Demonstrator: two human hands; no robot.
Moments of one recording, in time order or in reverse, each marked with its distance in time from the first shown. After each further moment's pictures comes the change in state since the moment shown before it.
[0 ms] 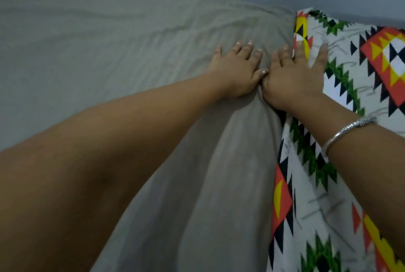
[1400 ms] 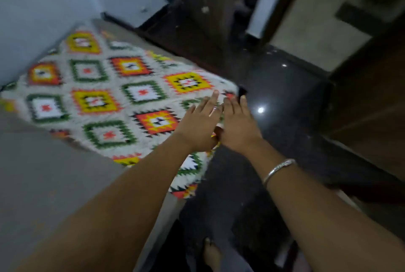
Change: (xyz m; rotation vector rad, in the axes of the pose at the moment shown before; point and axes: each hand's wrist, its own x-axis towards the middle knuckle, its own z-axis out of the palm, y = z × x) left_hand -0.638 0.394 -0.132 0.212 -0.256 1.345; right_hand -0.812 0.015 -0.202 0.539 -0.097 1.178
